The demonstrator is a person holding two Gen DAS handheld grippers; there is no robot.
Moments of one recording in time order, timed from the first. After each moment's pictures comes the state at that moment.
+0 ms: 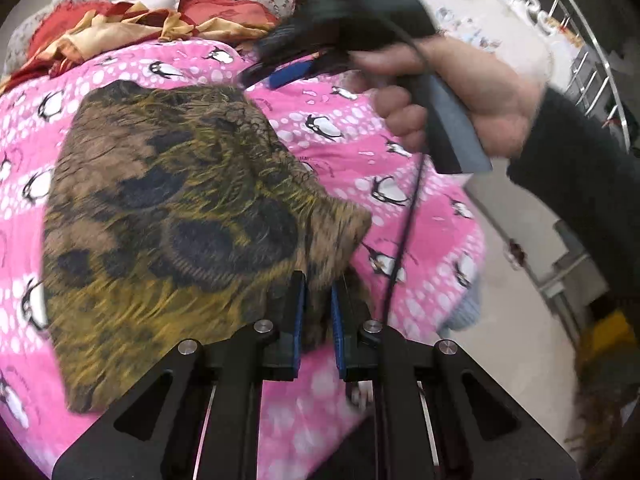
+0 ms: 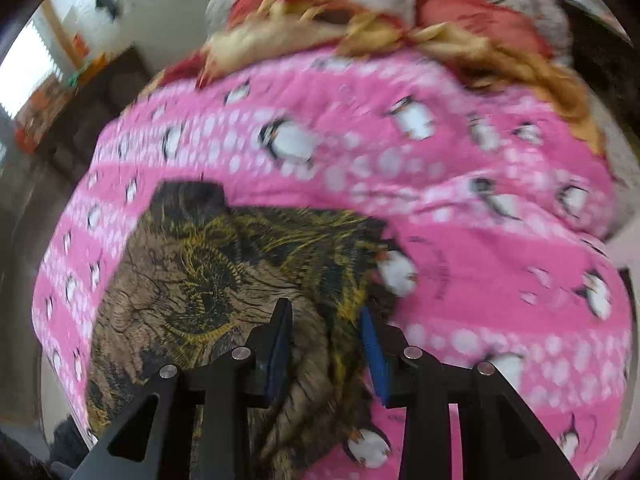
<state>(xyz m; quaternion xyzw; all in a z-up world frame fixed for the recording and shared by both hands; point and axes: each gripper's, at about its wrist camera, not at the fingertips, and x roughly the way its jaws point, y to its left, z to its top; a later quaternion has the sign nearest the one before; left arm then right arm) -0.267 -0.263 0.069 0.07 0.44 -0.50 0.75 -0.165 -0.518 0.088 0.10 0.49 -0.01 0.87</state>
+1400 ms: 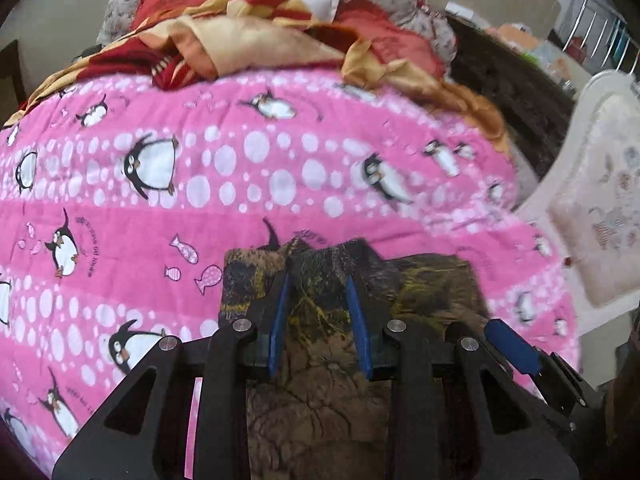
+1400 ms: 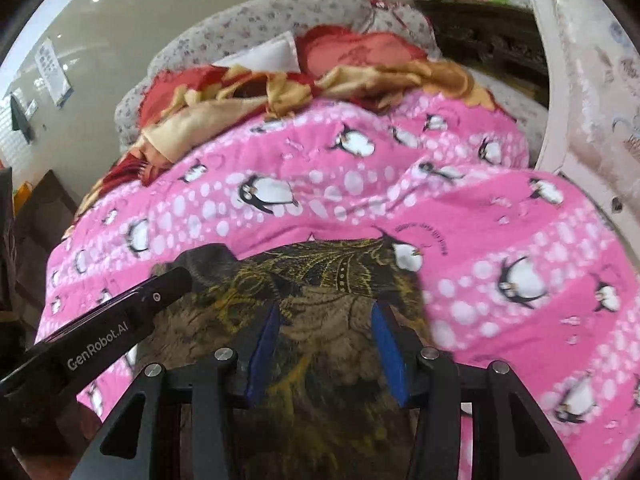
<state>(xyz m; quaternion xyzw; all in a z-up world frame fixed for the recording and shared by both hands) -0.031 -0.302 0.052 0.02 0.47 -0.29 0.84 -0.168 -0.451 0.054 0.19 0.40 -0.20 0.87</state>
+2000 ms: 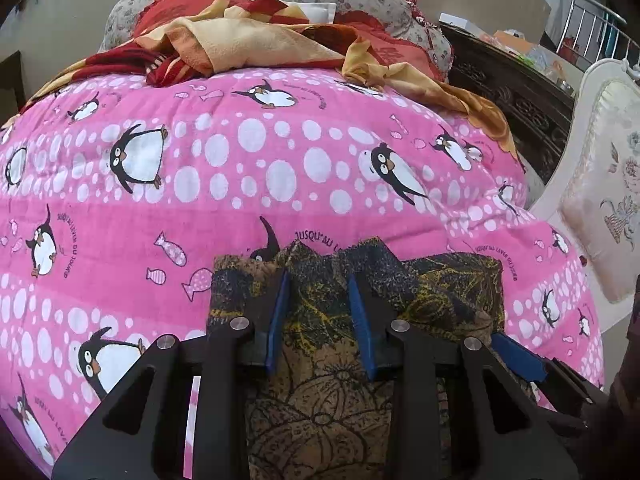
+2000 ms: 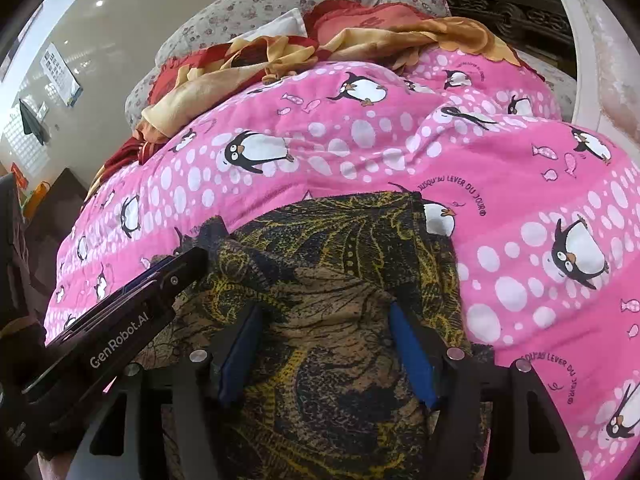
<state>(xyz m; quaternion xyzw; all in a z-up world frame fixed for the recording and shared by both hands) -0.032 -0.306 0.027 0.01 0.42 -0.30 0.85 -0.168 -0.465 0.019 0.23 0.40 -0.15 0.88</state>
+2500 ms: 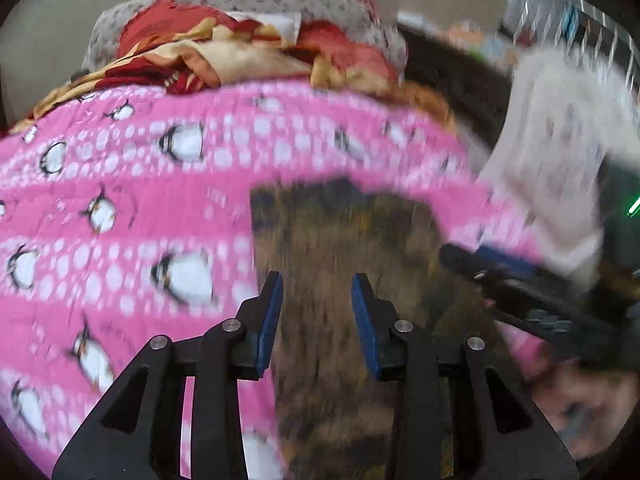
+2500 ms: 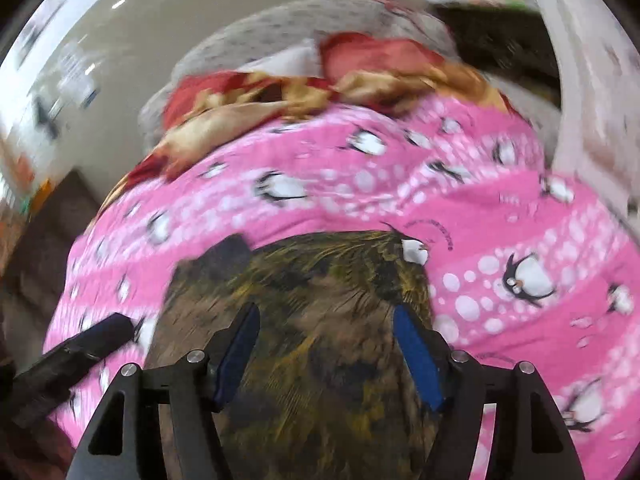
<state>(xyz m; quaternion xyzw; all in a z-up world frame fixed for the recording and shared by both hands) -0.113 -0.228 0.057 0.06 0.42 -0.35 0.84 -0.210 -0.433 0.069 0.15 0.38 -0.13 0.90</state>
